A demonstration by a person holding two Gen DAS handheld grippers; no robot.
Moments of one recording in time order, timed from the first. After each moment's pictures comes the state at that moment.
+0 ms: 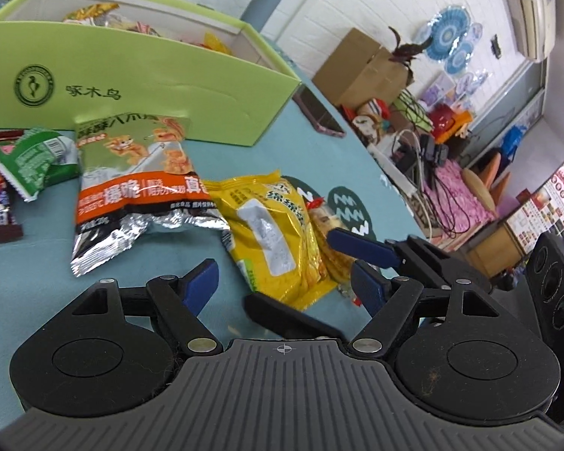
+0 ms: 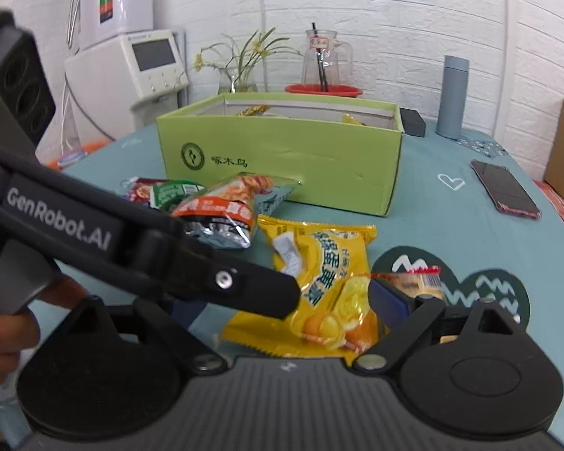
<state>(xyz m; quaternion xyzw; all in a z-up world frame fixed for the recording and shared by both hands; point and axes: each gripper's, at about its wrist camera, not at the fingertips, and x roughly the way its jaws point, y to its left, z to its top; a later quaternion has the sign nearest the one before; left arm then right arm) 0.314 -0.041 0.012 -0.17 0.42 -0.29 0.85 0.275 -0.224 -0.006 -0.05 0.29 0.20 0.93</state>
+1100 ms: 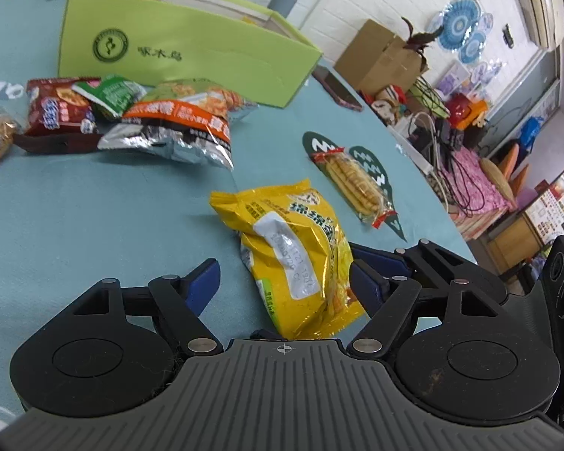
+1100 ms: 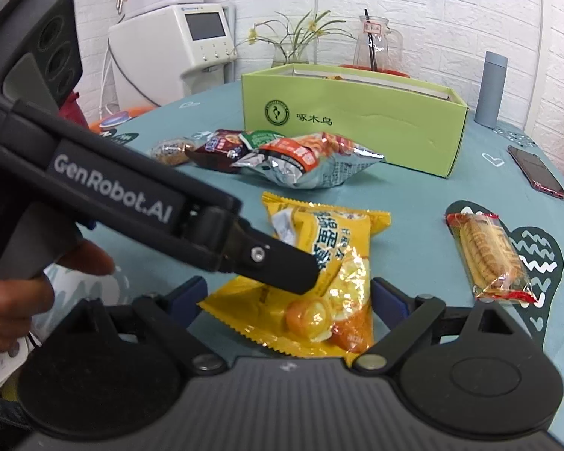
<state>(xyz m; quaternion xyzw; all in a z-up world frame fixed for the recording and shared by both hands) 0.240 -0.001 0.004 -0.15 0.43 -0.27 0.85 0.198 -0.182 -0.016 -0.08 0.31 0.24 0.92</state>
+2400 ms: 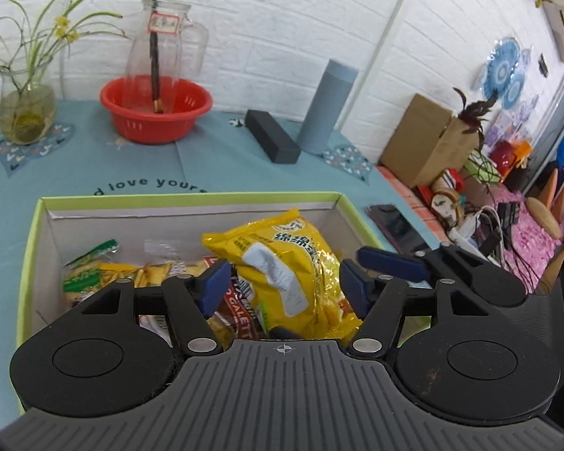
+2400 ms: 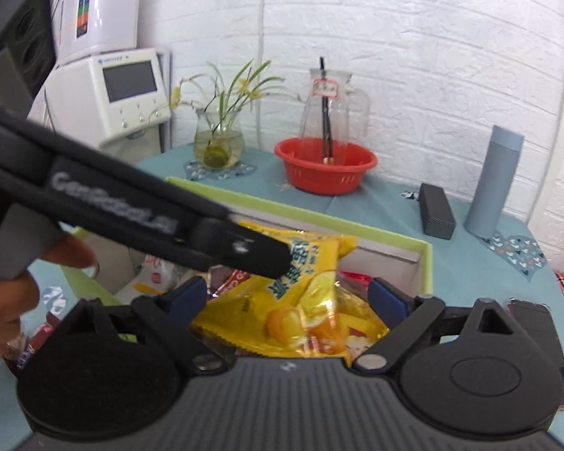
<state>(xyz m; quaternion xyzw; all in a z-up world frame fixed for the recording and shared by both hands) 0.495 -0.004 0.085 -0.10 0.35 -0.22 0.91 0.460 -0.174 0.049 -0.08 0.24 0.22 0.94</state>
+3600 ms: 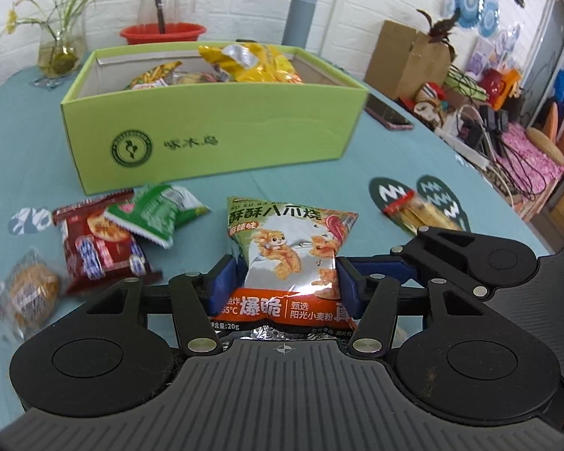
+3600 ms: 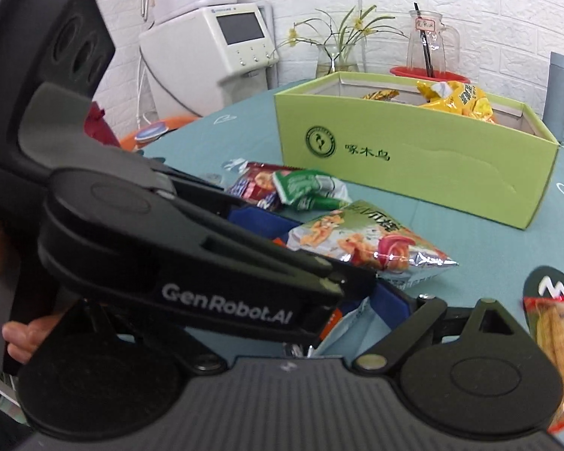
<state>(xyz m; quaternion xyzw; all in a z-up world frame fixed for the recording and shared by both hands) 0.292 -0.008 0.020 -0.02 0.38 -0.22 0.90 0.258 -0.137 -0.003 -0.05 0.32 0.32 0.89</state>
